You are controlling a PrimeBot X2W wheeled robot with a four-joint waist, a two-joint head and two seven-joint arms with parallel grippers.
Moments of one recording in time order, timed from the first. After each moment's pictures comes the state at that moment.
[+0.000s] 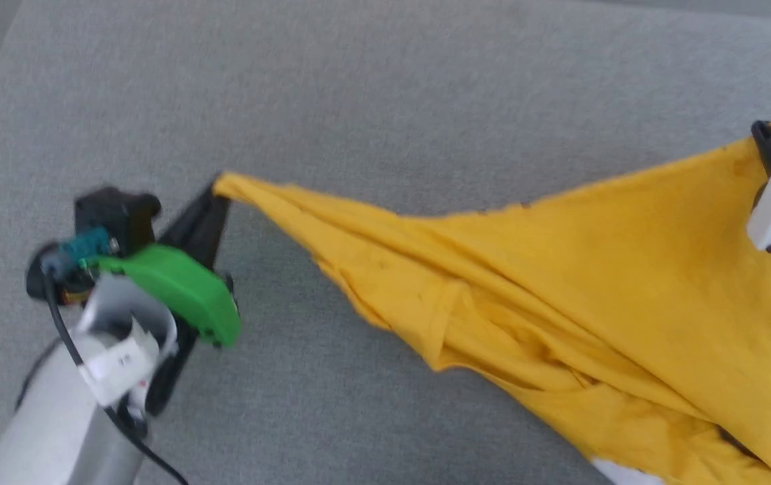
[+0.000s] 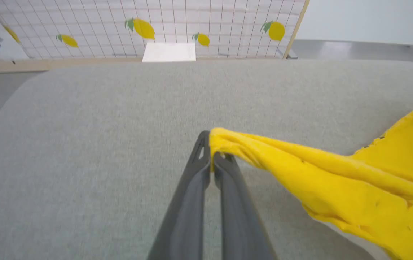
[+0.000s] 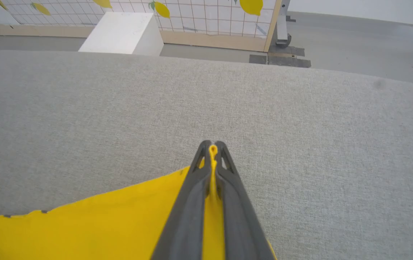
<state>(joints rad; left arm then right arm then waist) -0.32 0.43 -0.31 -0.16 -0.51 0.07 0.24 -0.51 -0.20 -0.22 0.02 0.20 0.13 0.70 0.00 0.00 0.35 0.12</state>
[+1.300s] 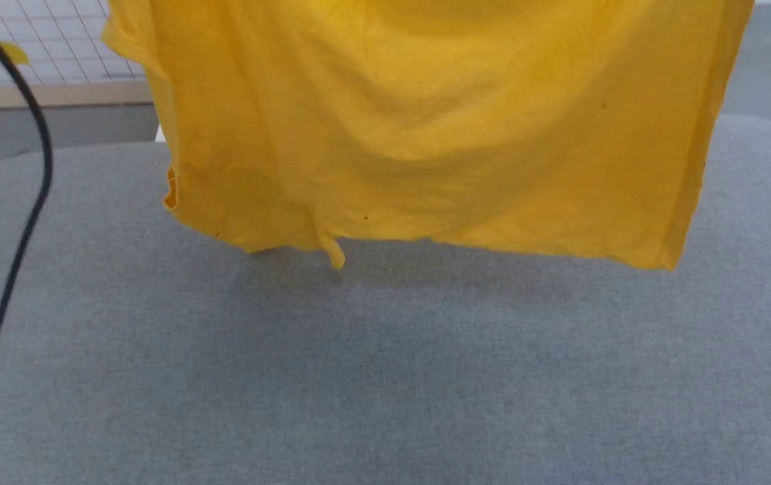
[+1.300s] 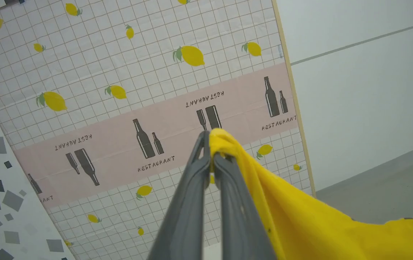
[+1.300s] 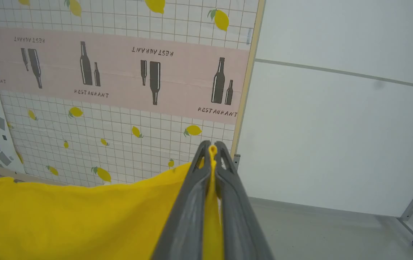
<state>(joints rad) -1.37 0.44 -0.35 0.42 -0.39 -0.07 0.38 -1.16 -0.18 -0.04 0.36 0.15 0.13 0.54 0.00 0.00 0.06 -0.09</state>
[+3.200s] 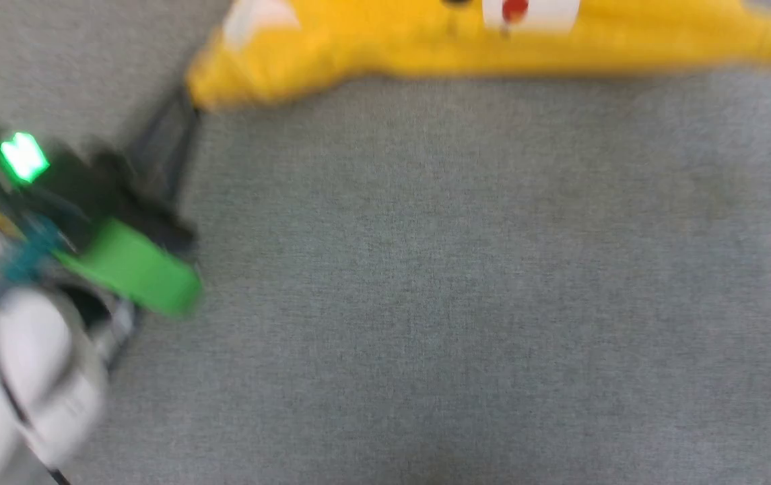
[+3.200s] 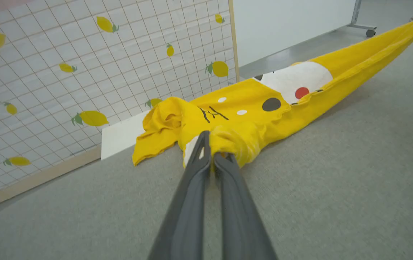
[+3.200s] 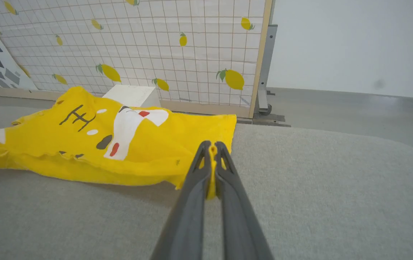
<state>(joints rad) -0.57 0.74 -0.52 -0.28 -0.48 0.09 -0.02 -0.45 -0.27 -0.15 -0.20 0.32 0.13 0.31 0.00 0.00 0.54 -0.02</state>
